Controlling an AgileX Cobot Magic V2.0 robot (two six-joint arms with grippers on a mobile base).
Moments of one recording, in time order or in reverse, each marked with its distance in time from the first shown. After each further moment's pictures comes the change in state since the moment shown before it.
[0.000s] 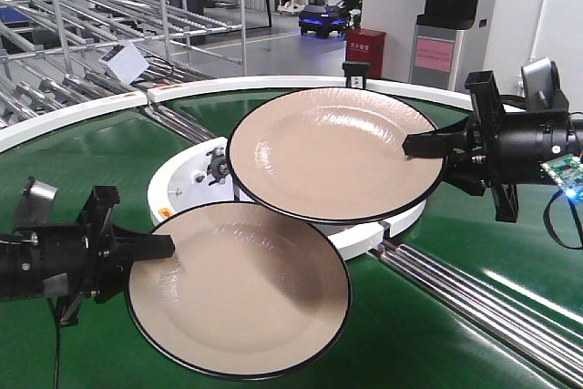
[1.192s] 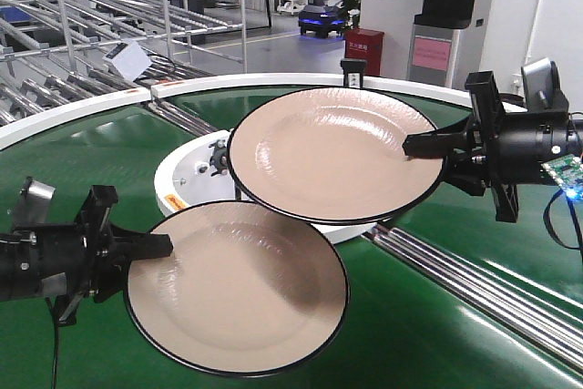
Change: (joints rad) left arm 0.000 0.000 0.000 0.000 -0.003 -0.001; right arm 0.000 0.000 0.000 0.000 -0.001 -0.002
